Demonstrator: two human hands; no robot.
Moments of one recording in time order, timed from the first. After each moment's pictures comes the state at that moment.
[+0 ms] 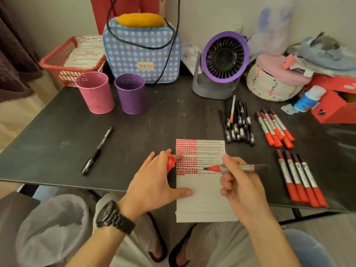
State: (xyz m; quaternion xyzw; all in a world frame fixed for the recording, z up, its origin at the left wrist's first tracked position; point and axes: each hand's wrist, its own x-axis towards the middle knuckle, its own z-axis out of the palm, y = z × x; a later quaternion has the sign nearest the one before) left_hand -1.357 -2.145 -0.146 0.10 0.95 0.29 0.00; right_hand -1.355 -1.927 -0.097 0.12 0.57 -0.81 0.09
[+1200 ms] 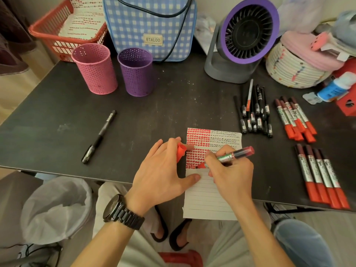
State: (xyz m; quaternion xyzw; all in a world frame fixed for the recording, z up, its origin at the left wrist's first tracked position) left_hand -1.361 -2.143 -0.149 0.07 0.95 0.29 0.00; right_hand -1.377 -1.970 -0.138 0.03 0.84 -0.53 -0.10
